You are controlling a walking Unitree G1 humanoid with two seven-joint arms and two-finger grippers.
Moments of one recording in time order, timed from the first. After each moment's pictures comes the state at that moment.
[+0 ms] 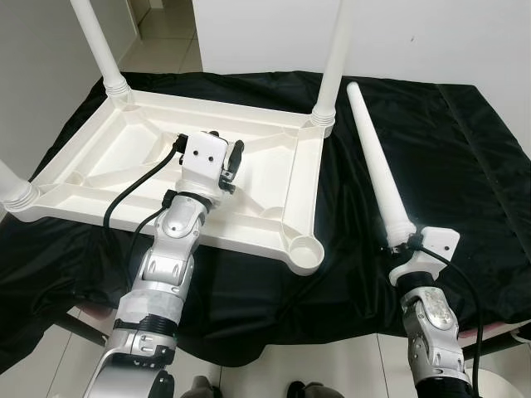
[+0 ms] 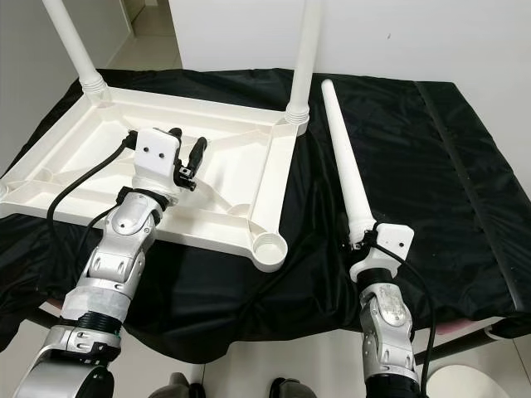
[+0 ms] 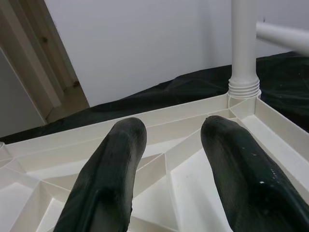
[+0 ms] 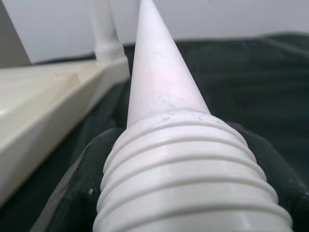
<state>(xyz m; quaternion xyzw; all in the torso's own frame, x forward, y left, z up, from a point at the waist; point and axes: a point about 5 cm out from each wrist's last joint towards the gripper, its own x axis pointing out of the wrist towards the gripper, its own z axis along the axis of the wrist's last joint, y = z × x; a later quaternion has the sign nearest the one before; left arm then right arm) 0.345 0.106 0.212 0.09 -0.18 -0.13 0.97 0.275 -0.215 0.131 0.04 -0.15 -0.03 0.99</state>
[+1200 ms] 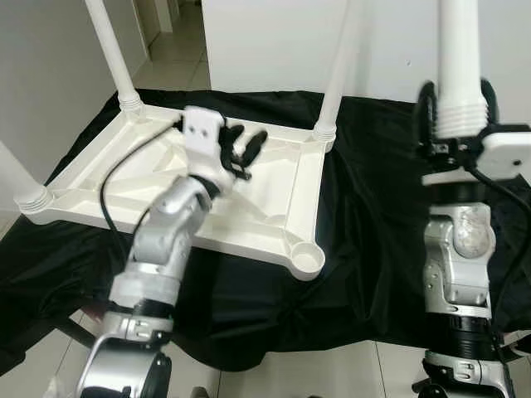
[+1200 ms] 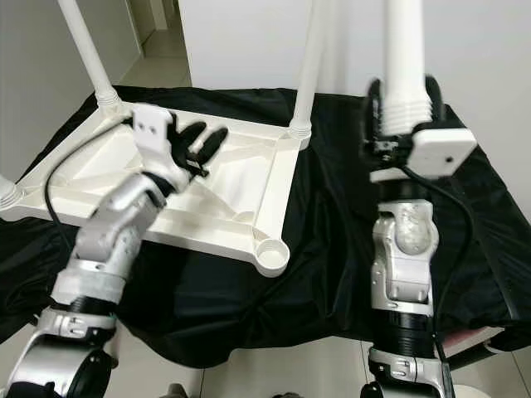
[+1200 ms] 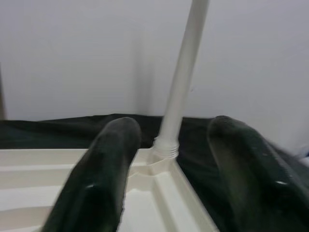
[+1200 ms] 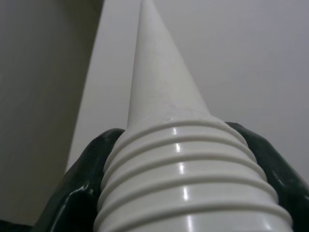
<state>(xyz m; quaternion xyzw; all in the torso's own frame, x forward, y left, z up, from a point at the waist) 0.347 0.099 0.258 -0.12 -0.15 -0.28 0.94 0.283 -0.178 0.280 -0.07 -0.44 0.05 0.90</state>
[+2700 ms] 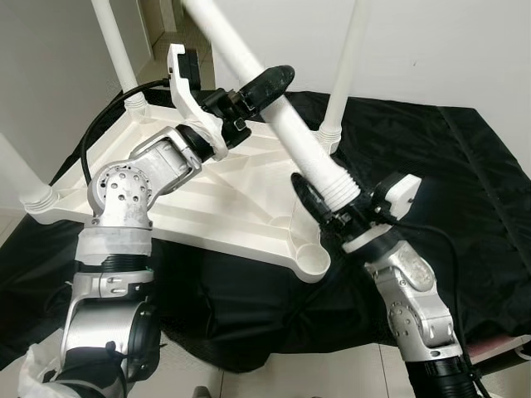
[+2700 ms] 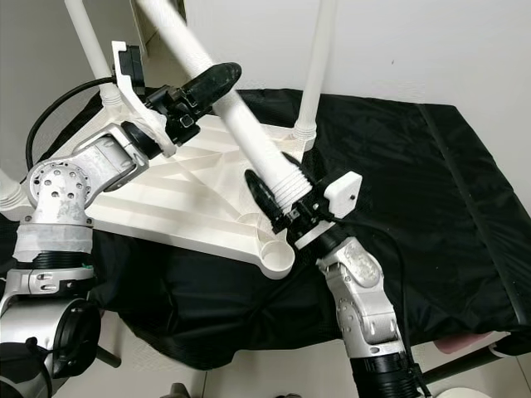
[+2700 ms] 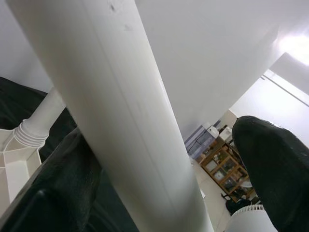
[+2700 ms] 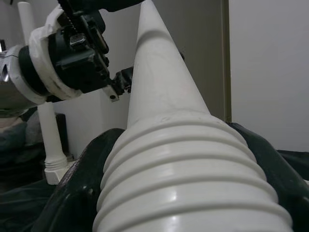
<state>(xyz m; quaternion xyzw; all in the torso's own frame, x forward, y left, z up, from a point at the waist) 0.338 0.094 0.304 -0.35 -0.04 -0.47 0.81 0.263 -0.123 0.209 0.06 -0.24 0.36 0.90</state>
